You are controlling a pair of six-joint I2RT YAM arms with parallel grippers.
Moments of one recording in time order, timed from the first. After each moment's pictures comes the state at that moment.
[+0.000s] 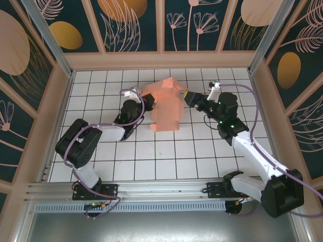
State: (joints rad) left arm -0.57 1.74 0.76 0.87 -0.06 -0.82; right arm 0.38 1.06 0.76 0.17 -0.33 0.66
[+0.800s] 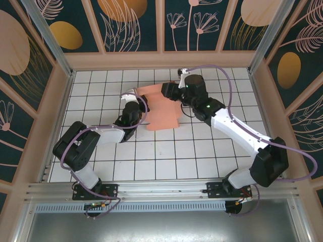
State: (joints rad) left arm -0.60 1.70 0.74 0.76 -0.38 -0.58; right arm 0.66 1.44 1.22 -0.11 -0.06 0.56
